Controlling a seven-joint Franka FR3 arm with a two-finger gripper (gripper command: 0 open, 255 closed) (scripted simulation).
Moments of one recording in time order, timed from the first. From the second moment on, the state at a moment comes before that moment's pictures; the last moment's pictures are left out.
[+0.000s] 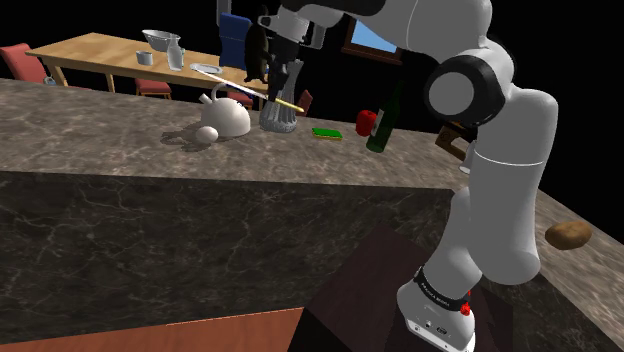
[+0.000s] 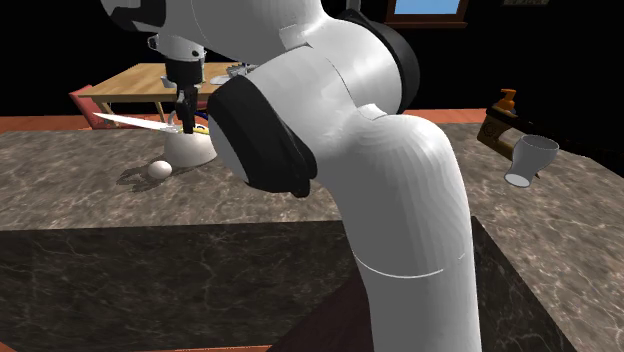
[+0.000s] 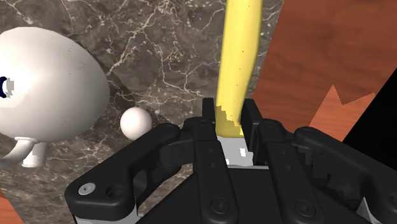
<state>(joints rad) 0.47 0.37 -0.61 -1.31 0.39 1.63 -1.14</state>
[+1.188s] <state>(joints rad) 0.51 0.36 -0.60 -1.57 0.40 1.87 -1.19</state>
